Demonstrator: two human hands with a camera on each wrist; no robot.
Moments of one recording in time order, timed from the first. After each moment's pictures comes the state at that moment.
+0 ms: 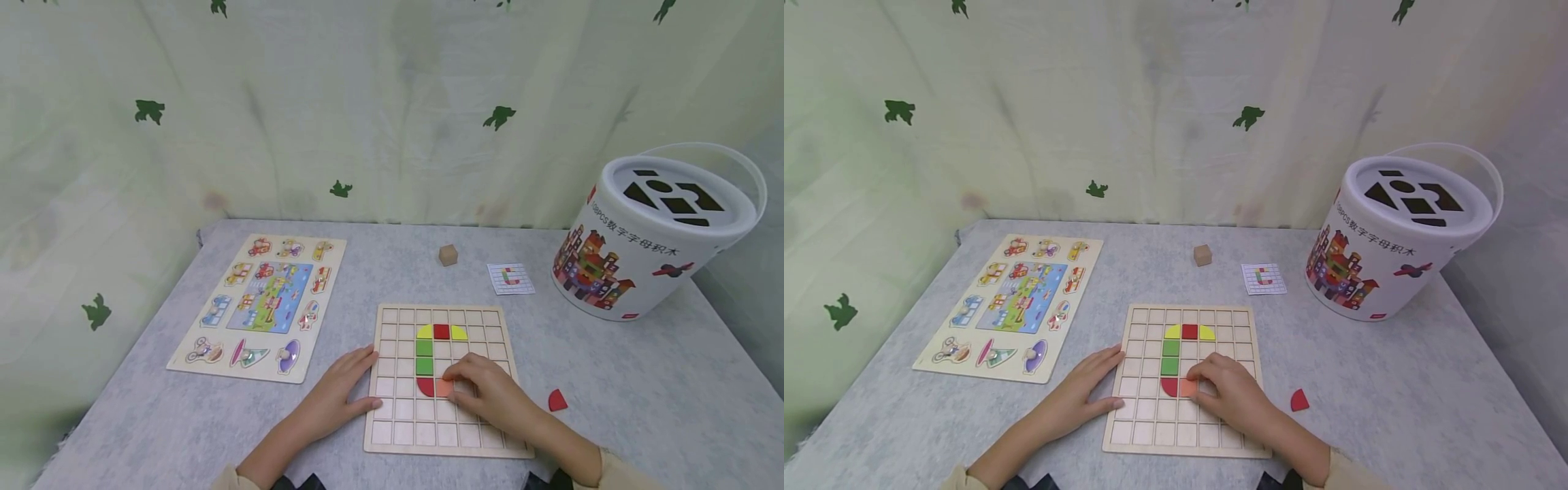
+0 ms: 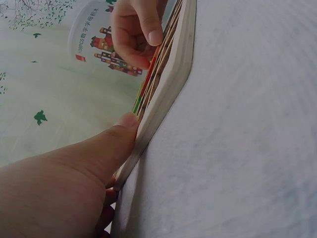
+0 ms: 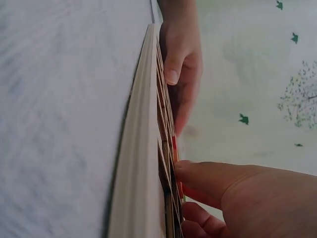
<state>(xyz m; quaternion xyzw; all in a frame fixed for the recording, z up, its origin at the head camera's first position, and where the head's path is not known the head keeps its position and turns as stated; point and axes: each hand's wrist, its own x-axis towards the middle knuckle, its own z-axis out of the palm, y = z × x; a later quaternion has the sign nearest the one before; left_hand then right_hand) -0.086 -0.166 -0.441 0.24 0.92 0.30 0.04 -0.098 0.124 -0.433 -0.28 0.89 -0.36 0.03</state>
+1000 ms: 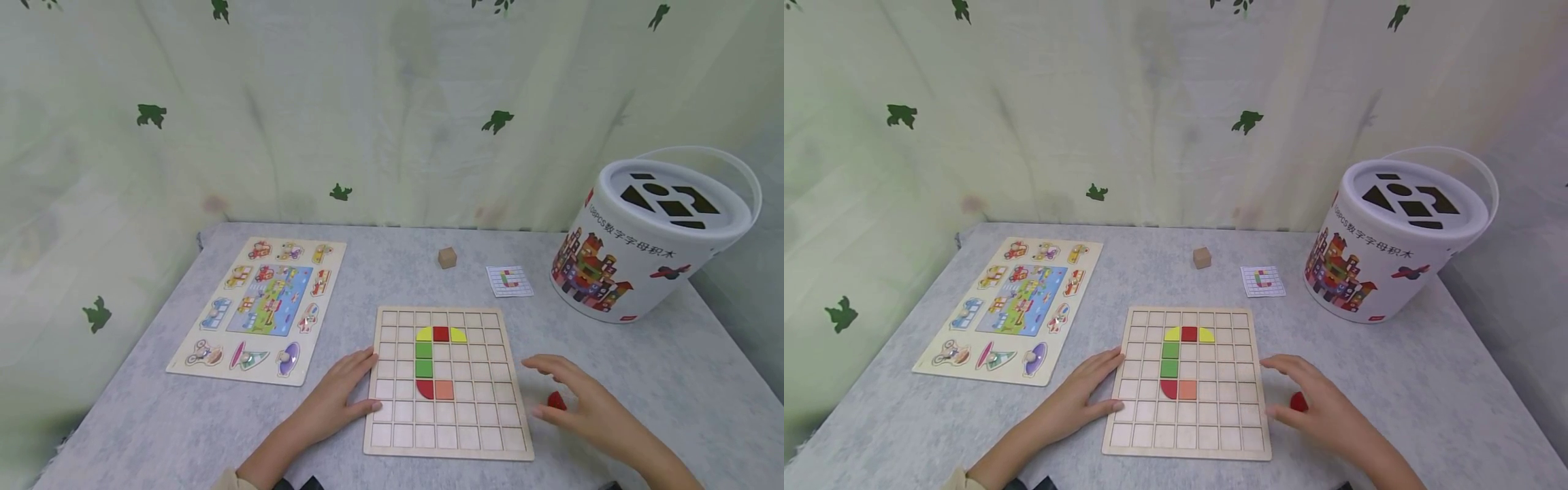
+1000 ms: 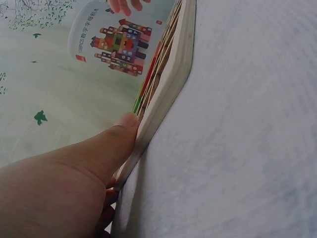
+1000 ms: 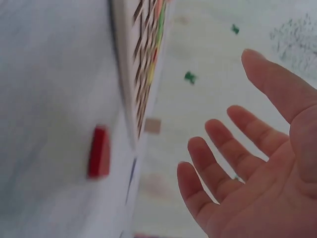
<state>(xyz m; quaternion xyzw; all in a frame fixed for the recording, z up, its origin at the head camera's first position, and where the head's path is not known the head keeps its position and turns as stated) -0.085 -0.167 -0.441 0.24 0.92 0.30 0.04 -0.067 0.215 -0.384 -0.19 0.91 -0.36 0.04</state>
